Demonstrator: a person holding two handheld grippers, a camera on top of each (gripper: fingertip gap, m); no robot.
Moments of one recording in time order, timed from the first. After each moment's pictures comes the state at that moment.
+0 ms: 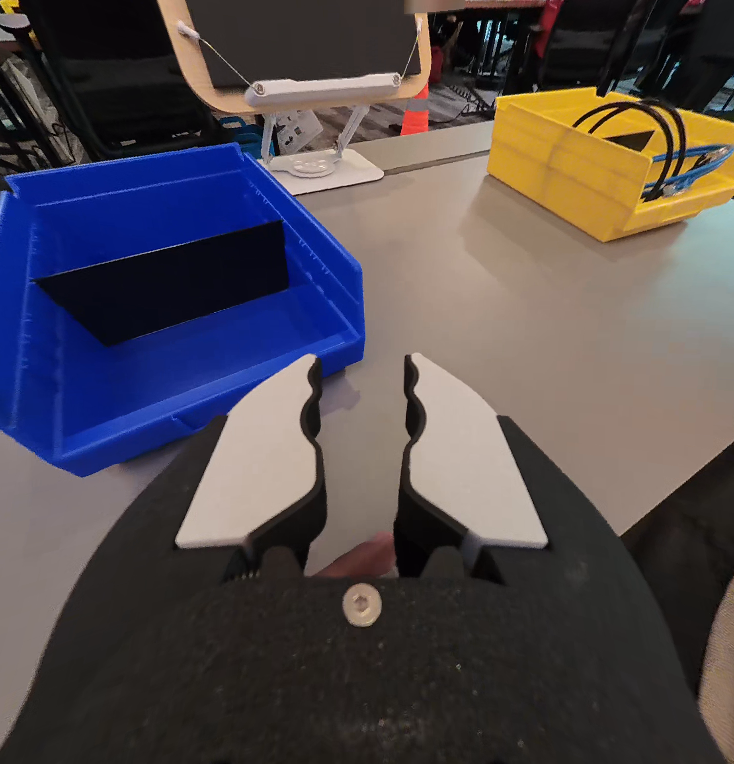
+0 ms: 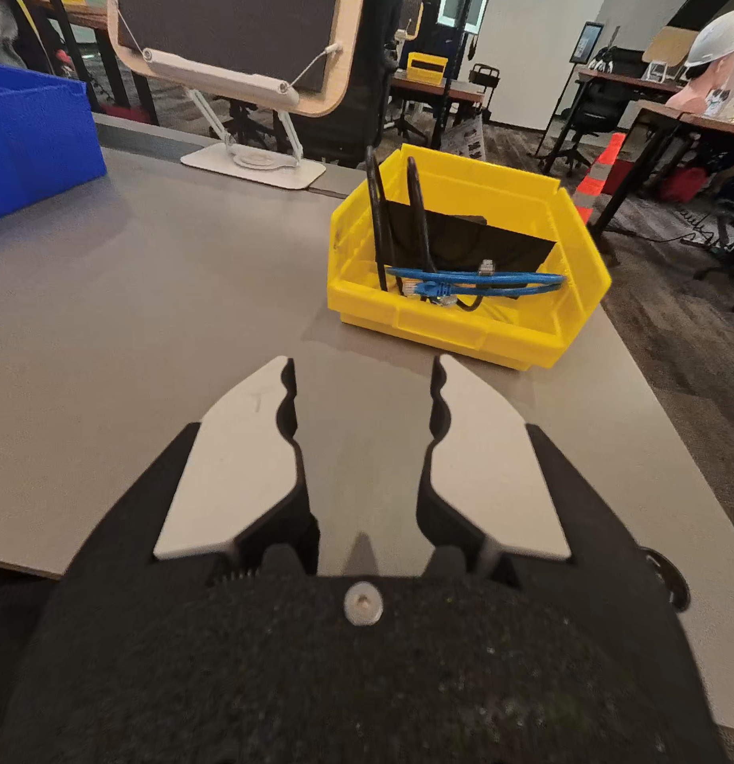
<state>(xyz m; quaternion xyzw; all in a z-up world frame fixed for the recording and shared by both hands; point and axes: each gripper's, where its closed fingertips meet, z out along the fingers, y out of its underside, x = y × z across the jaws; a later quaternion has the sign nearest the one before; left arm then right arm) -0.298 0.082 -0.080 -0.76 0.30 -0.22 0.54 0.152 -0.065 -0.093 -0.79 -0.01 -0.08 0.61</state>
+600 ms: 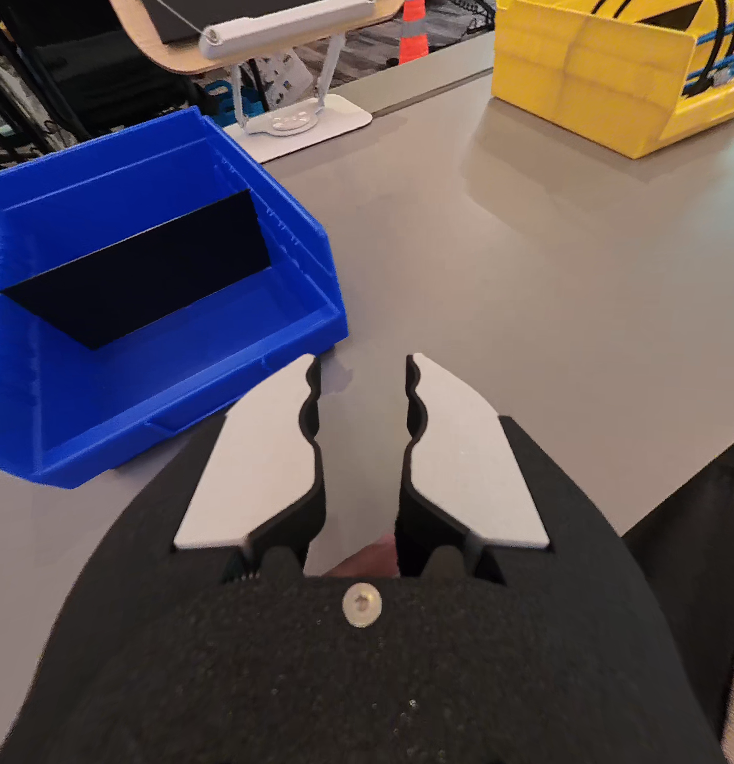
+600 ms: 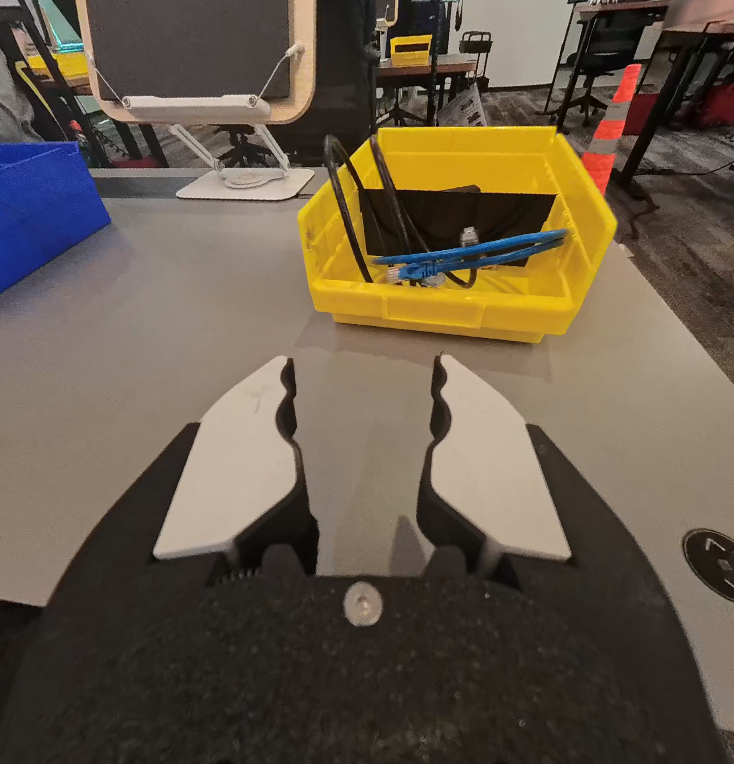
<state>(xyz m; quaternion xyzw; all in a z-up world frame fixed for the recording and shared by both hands) -0.281 0.077 -0.103 -0.76 0.35 -0.16 0.52 0.170 -0.058 -0.103 -0.79 0.06 -0.02 0.61</state>
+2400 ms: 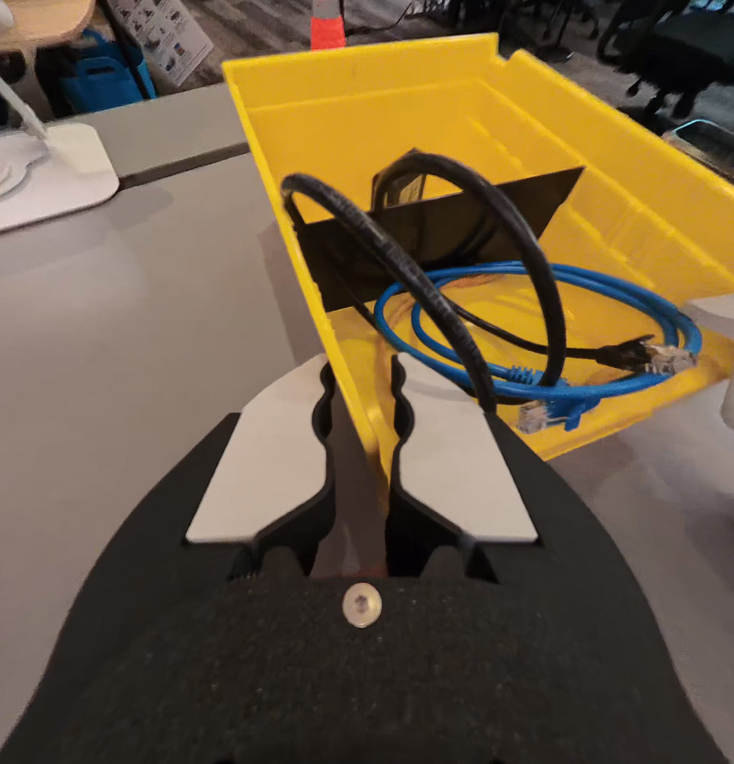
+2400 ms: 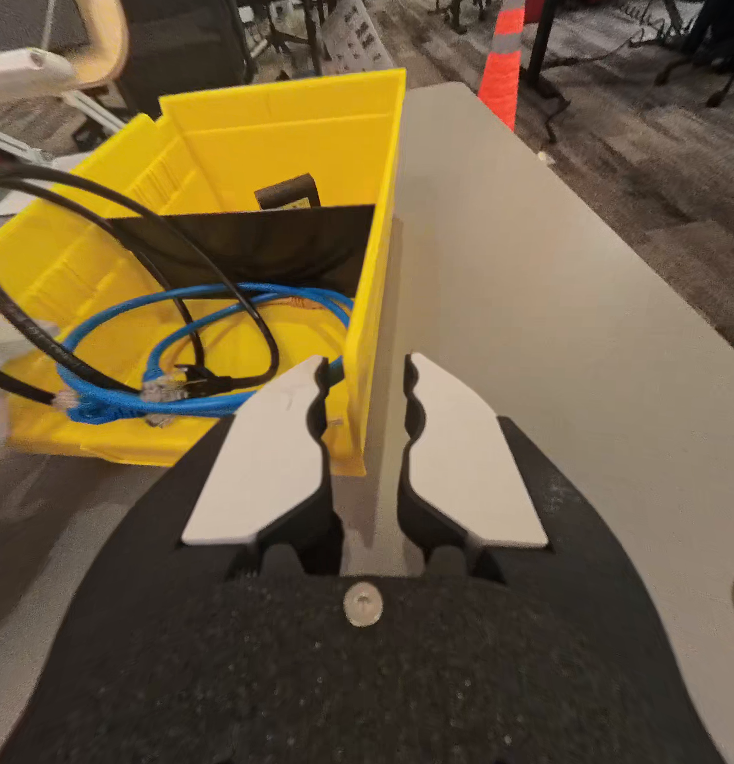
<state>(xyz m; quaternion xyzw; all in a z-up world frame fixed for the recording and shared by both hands) 0.073 0.115 -0.127 -0.78 0.35 -0.23 0.46 0.226 0.010 -0.131 -0.81 0.19 -0.06 0.55</state>
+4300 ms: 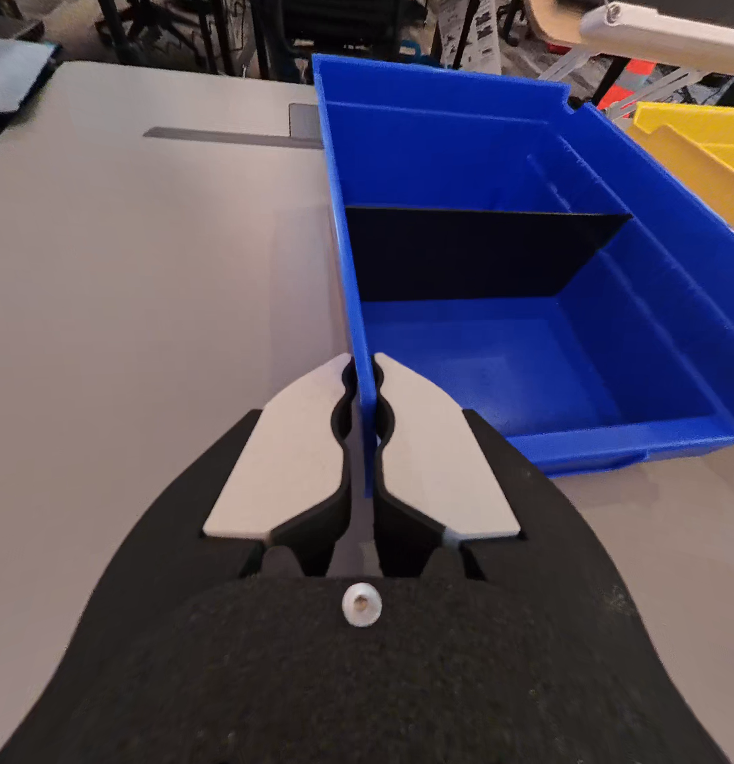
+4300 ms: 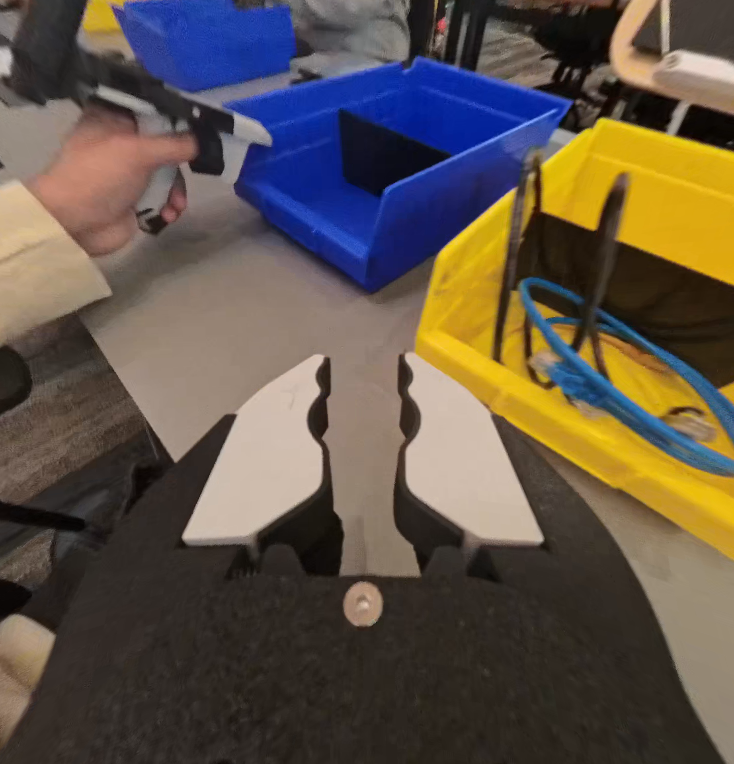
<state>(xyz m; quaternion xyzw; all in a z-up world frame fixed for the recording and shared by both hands) -0.425 0.237 -0.129 -0.84 0.13 -0.15 0.51 -0.181 0.027 -0.102 -0.80 -0.24 0.14 0.54</state>
